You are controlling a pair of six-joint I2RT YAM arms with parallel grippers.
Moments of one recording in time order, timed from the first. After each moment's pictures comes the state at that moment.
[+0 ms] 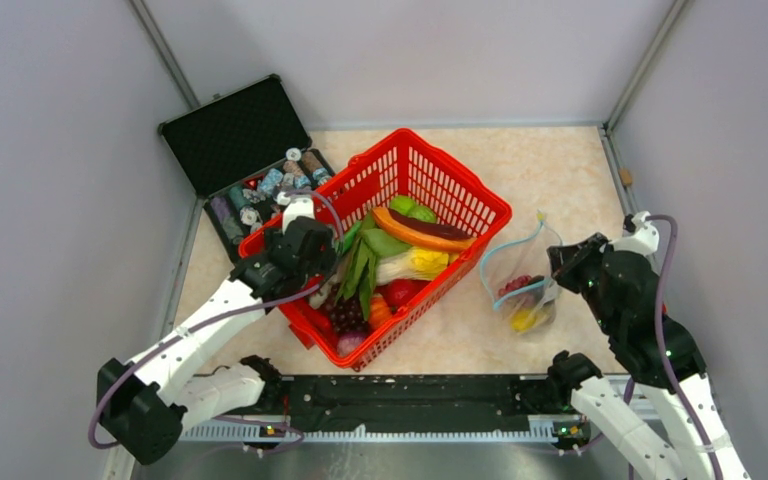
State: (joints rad) left arm -0.59 1.04 0.83 -0.63 -0.51 -0.47; right arm 0.42 0.46 0.87 -0.77 0.35 0.74
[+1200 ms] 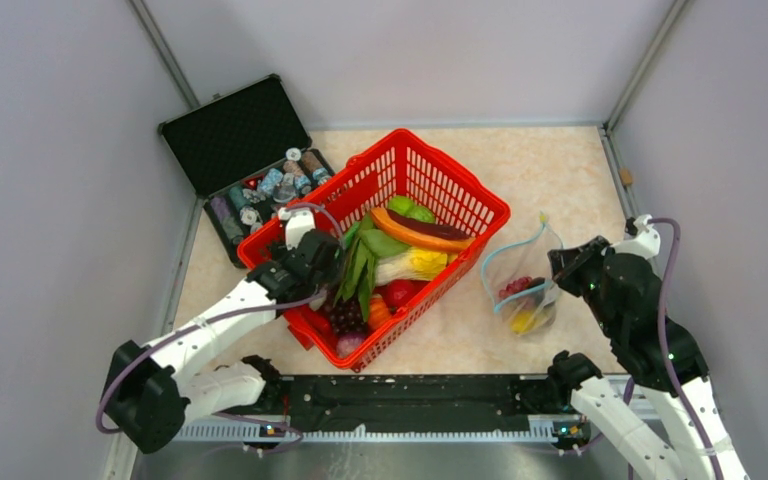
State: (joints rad) left arm -0.63 1.11 0.71 -0.54 -0.62 -0.65; right arm 0.42 0.45 0.87 -0.80 0.34 0.76
